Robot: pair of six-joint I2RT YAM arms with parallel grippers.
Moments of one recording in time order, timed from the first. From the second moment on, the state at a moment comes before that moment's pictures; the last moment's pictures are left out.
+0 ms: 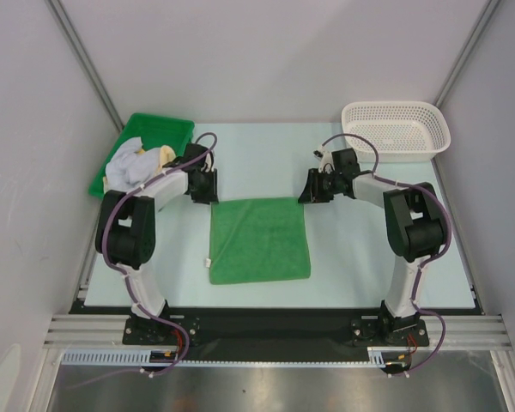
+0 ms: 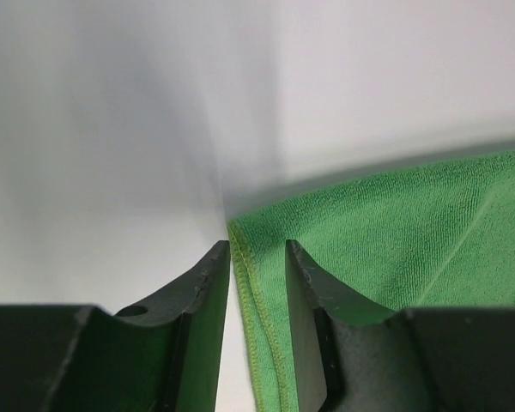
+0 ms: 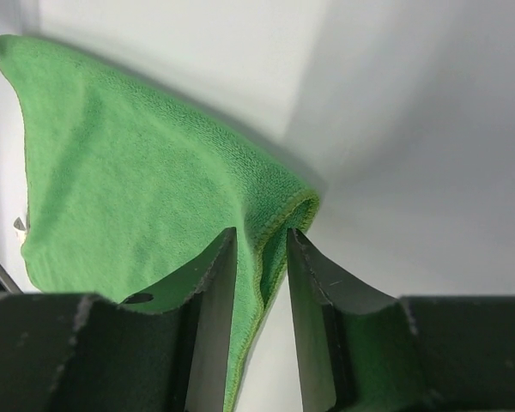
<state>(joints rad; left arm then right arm) -0.23 1.85 1.26 -0.48 0.06 -0.25 0.27 1.94 1.21 -0.14 -0.55 0.25</state>
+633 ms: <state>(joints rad) -0.23 1.90 1.28 -0.51 0.09 -0.23 0.26 1.98 1.23 -0.13 -0.56 0.26</state>
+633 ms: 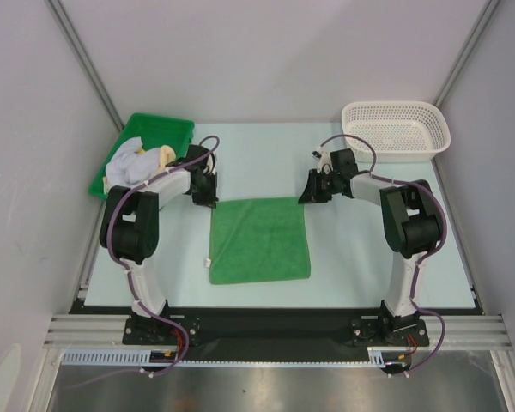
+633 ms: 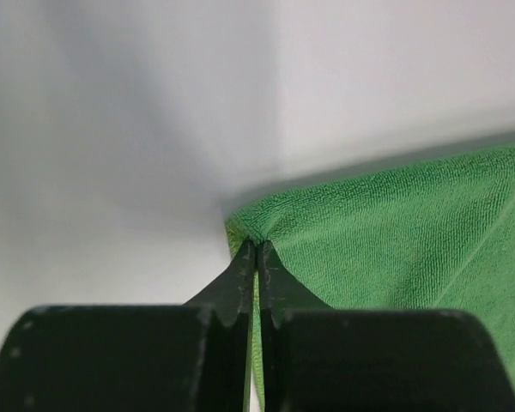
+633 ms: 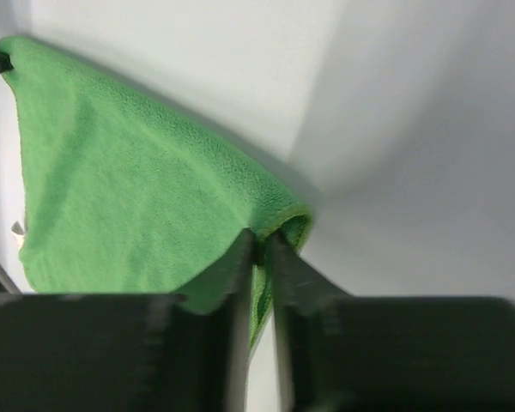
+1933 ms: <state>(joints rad) -0.15 2.08 1.54 -0.55 0.24 -0.03 0.19 2.09 1.38 -0.26 -0.64 0.06</state>
